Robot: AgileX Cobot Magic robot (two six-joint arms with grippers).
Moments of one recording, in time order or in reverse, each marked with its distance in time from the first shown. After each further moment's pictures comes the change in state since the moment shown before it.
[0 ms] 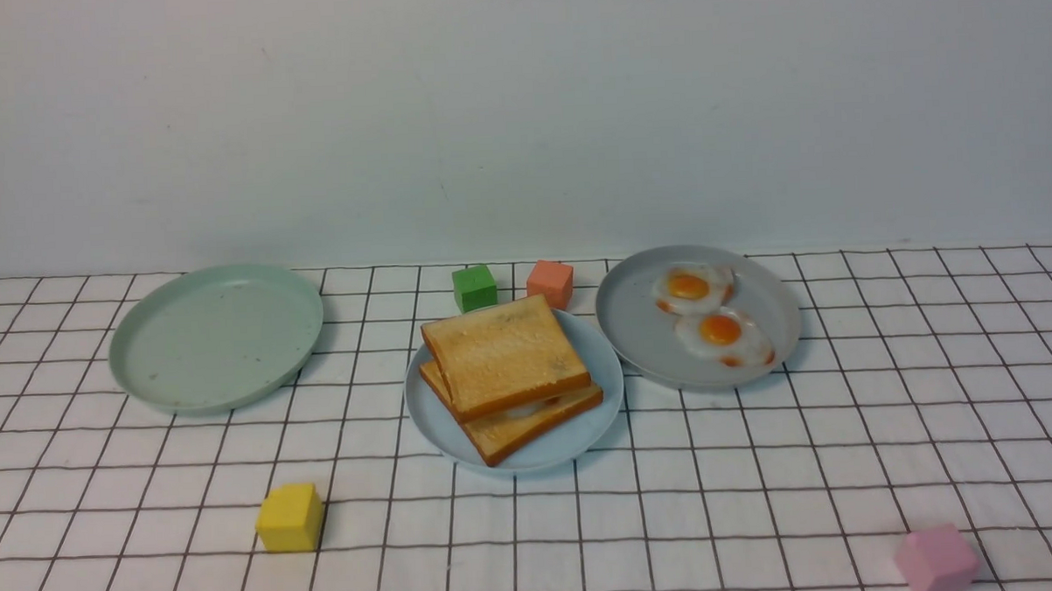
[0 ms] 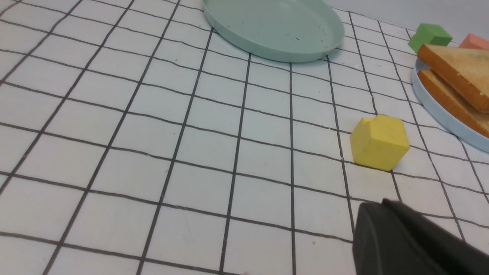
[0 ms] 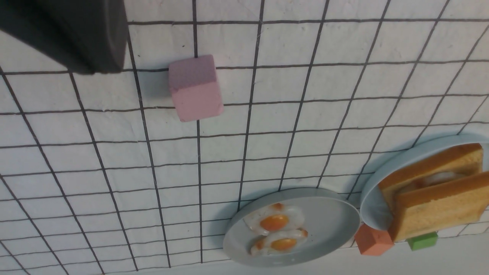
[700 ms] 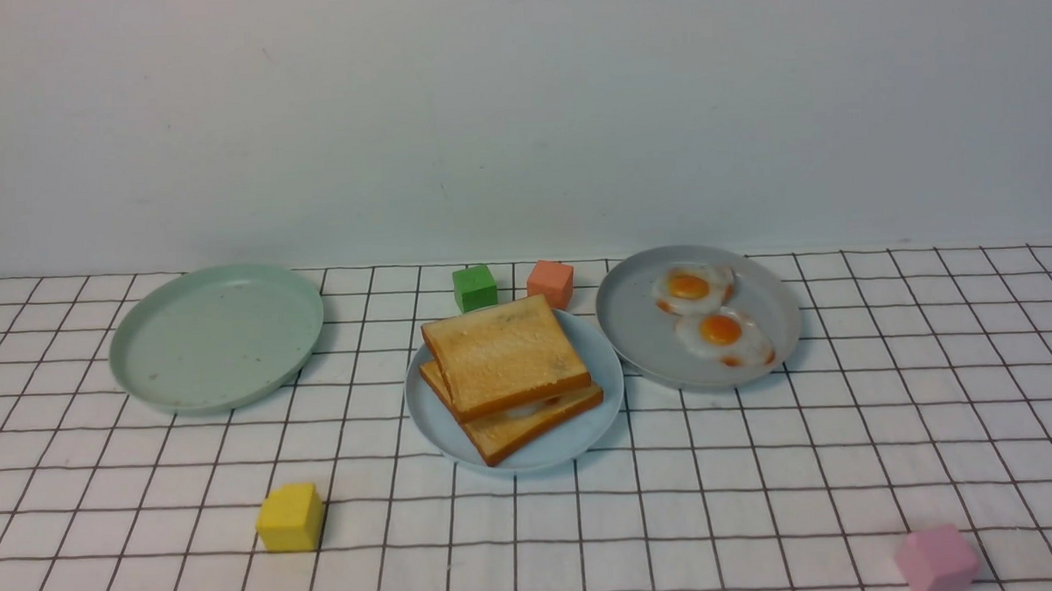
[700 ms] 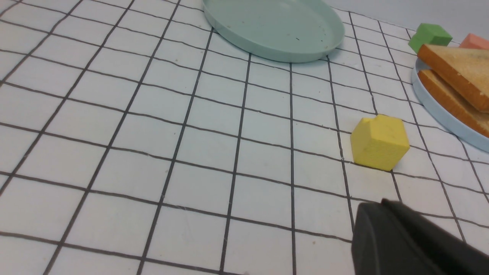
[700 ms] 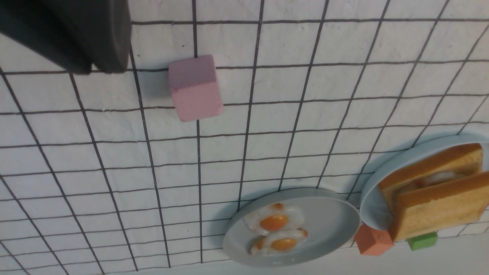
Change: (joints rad) right arm 0.000 0.000 0.000 0.001 0.000 0.000; left arm 0.000 0.000 0.000 0.000 0.000 0.001
